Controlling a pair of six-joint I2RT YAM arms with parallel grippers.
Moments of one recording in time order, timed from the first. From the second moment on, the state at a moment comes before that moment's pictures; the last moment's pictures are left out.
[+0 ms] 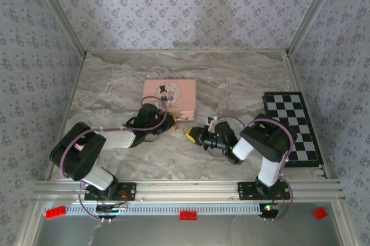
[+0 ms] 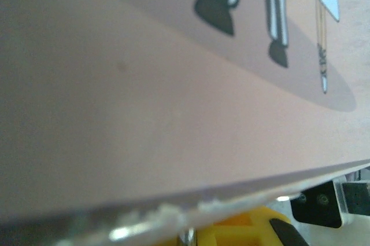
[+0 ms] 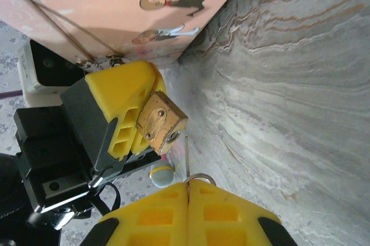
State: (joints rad) left arm -0.62 1.52 0.52 0.39 0.23 -1.05; right arm 0.76 1.79 0.29 1.22 -0.36 1.52
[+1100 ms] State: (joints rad) left arm -0.55 1.46 0.52 0.46 0.36 -1.20; right arm 0.73 1.81 0.36 1.28 -0.51 1.52
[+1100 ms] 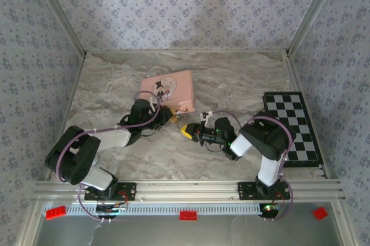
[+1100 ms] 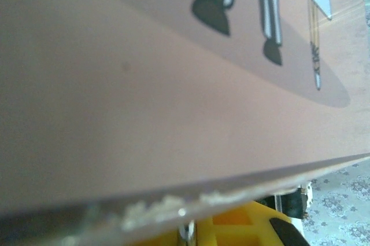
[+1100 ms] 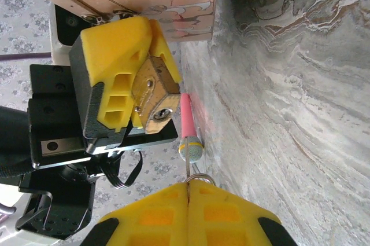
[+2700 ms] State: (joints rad) left arm -0.54 1.40 0.47 0.47 0.40 -1.25; right arm 0.73 1.79 0.39 1.30 -0.53 1.50
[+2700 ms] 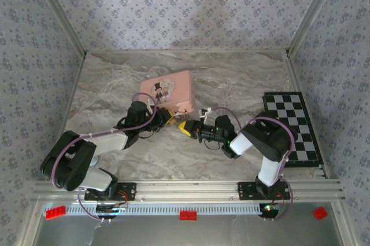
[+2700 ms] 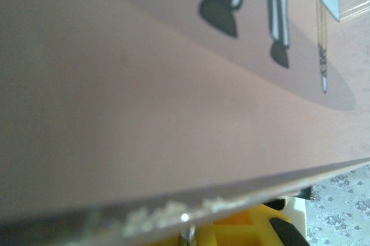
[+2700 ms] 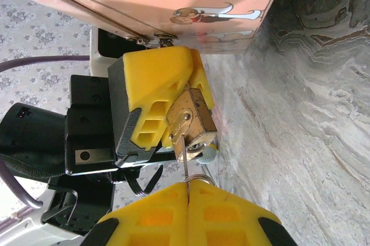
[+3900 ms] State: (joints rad) left arm -0.50 1.38 0.45 0.51 0.43 -1.27; right arm 0.75 1.79 0.40 1.30 -0.54 1.50
